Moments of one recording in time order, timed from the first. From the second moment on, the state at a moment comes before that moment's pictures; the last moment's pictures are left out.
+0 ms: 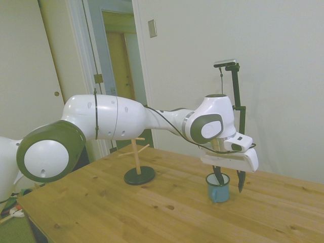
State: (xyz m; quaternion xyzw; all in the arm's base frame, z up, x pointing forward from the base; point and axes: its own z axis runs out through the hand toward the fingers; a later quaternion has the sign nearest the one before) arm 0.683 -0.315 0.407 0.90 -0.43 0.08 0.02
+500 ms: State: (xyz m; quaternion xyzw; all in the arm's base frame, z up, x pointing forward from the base) arm 0.692 -0.308 0.387 0.90 -0.43 0.07 0.04
